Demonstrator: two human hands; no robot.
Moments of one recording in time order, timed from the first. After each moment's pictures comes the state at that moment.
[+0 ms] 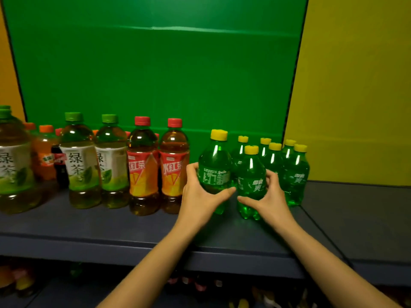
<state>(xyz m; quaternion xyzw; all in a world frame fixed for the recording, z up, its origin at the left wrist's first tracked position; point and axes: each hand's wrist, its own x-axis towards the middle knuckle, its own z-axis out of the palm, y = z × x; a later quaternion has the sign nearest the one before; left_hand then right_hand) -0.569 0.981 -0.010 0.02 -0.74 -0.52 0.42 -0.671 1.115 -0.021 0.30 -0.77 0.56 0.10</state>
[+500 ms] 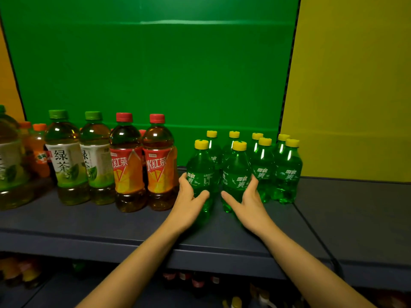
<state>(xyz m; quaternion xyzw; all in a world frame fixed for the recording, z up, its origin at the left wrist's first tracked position) -0.597 0.978 -0.038 0.09 -0.81 -0.49 0.31 -0.680 1.108 -0.040 0.32 -0.82 0.48 0.03</state>
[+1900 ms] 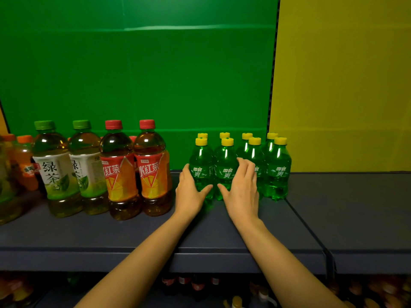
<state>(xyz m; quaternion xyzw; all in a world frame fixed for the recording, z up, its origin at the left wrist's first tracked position) -0.646 0.970 -0.038 0.16 -0.84 -0.34 0.39 -0.677 1.087 -0.027 0.23 -0.86 0.34 0.31</state>
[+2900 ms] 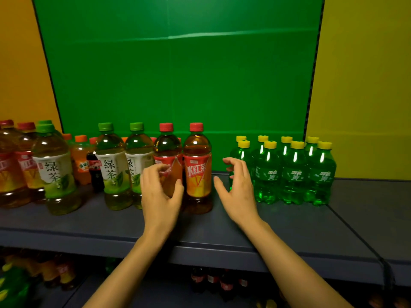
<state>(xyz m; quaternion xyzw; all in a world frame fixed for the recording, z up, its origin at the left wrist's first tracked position) -0.512 0.895 -0.020 0.13 -0.75 -0.25 0.60 -0.620 1.016 -0.015 0.41 -0.70 0.54 0.24</state>
